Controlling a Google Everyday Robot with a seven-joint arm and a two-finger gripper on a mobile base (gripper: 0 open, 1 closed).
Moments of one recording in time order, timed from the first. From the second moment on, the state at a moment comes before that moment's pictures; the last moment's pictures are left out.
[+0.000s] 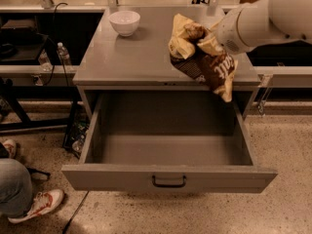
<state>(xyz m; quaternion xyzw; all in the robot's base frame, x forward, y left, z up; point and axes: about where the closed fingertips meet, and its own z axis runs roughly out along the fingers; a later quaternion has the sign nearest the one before) 0.641 -0.133 0.959 -0.49 0.74 -0.03 0.46</state>
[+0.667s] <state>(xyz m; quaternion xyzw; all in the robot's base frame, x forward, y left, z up) 0.734 -0.166 0.963 -0.49 0.75 -0.16 0.41</state>
